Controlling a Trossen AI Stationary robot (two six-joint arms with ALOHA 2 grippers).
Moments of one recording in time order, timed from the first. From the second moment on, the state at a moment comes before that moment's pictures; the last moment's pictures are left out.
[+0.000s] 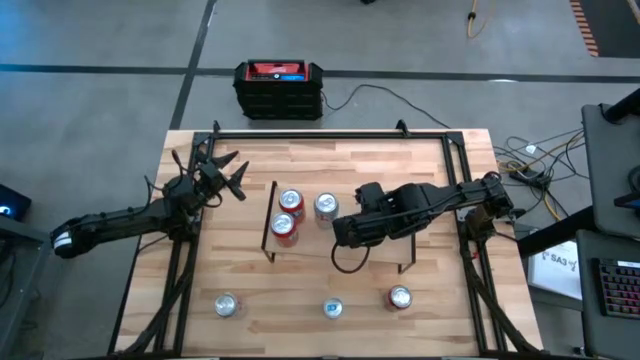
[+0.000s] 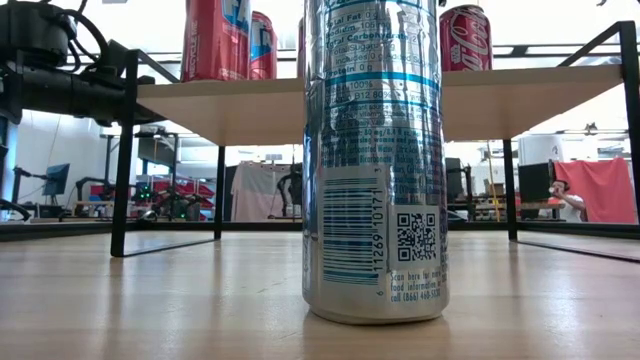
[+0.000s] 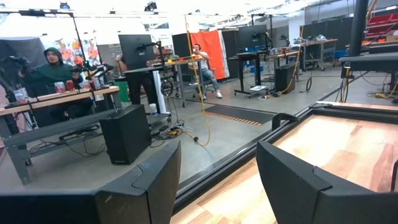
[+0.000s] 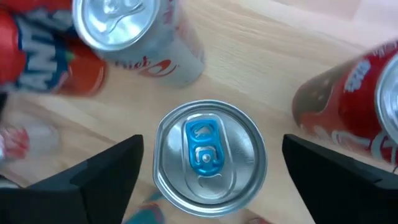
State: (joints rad) left arm 0.40 0.39 0.02 0.47 -0.43 0.17; right arm 0.28 1.88 2.18 -1.57 0.31 1.45
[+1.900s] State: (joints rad) left arm 0.40 0.39 0.02 0.47 -0.43 0.17; right arm 0.20 1.84 2.18 -1.56 0.13 0.48
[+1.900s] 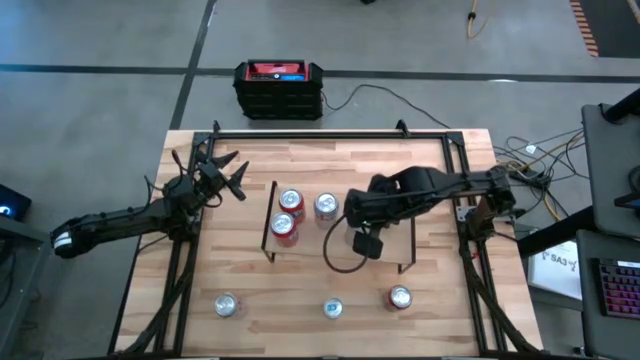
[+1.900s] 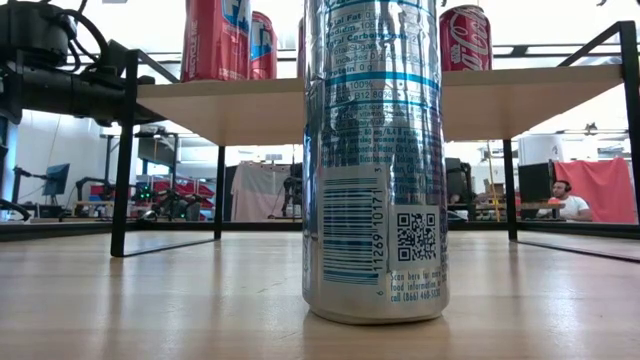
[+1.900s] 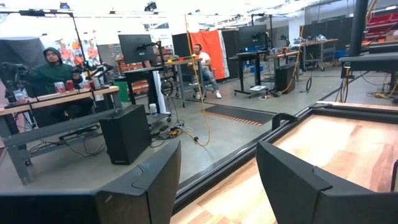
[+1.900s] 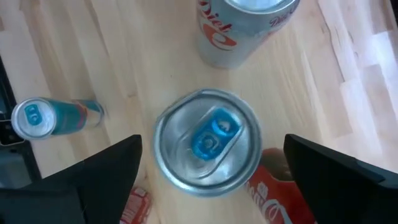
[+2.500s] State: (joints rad) left arm 0.40 0.39 0.02 0.47 -0.43 0.17; right arm 0.18 1.85 2.17 -1.54 0.13 0.47
